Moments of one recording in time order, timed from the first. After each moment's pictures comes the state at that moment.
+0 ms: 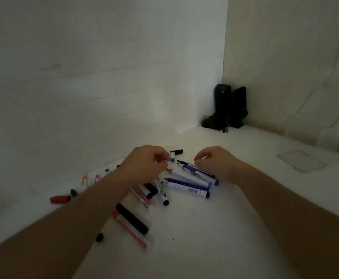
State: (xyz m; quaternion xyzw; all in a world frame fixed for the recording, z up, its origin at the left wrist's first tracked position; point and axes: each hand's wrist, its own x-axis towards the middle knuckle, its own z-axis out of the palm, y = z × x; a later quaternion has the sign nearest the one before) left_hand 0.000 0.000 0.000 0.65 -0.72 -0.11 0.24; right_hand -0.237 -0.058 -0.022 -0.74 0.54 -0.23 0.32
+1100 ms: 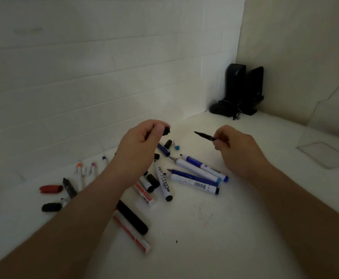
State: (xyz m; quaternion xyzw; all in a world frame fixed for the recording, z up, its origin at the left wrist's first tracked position) left_hand -0.011 0.023 0.005 0.59 -0.61 -0.19 0.50; right_hand -0.244 -0.056 -0.028 -0.76 0.54 -0.32 0.16
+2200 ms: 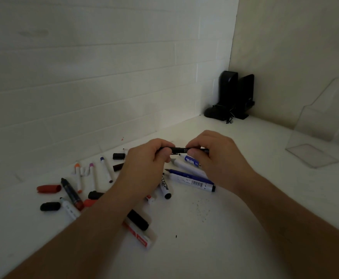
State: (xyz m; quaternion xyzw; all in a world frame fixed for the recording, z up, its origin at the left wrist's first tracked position) left_hand -0.021 0.040 -0.021 0.62 -0.65 -0.12 0.42; right_hand -0.215 -0.011 -0.015 -0.84 0.41 -0.35 0.09
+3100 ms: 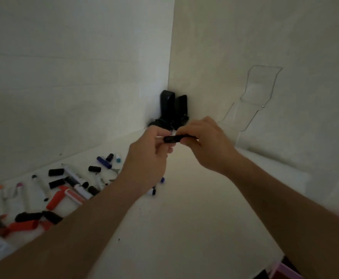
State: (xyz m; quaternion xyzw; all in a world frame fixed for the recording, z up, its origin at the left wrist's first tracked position) left_hand -0.134 0.039 0.018 0.46 -0.67 -0.25 0.52; right_hand -0.320 0.008 0.048 -0.83 0.45 -0.30 -0.11
